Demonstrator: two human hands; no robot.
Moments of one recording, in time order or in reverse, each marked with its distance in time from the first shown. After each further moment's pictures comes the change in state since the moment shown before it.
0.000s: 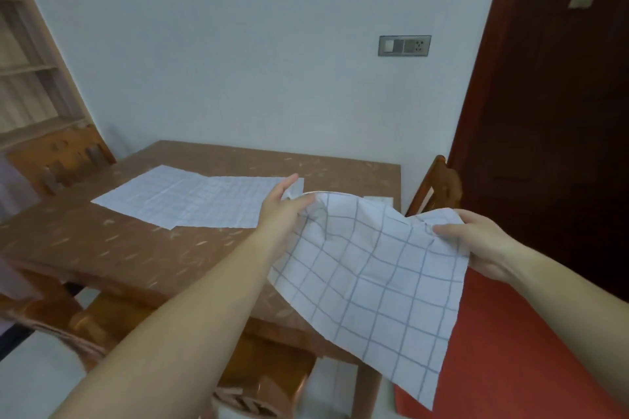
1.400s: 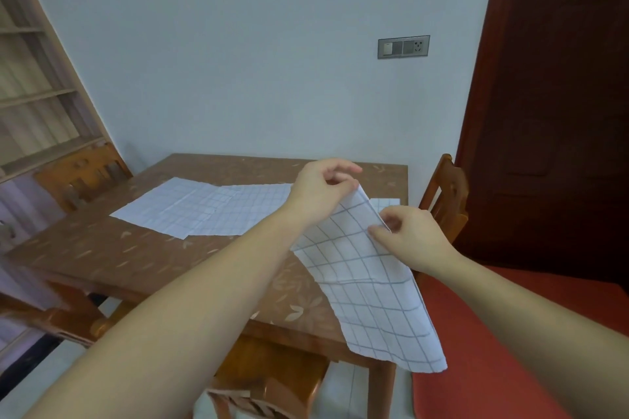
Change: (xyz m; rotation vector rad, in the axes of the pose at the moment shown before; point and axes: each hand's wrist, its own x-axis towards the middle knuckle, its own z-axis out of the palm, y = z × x) left_hand -0.032 0.061 0.053 0.486 -0.222 0.422; right_hand -0.006 -0.004 0.072 -0.710 0.031 -0.677
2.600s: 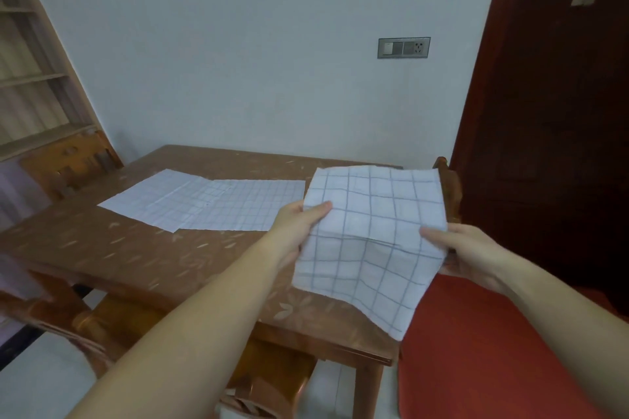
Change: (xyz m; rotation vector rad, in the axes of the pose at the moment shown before) left_hand -0.010 -0.072 0.008 -0.557 0.007 -0.512; right_hand -0.012 0.067 -0.046 0.761 -0.178 0.591
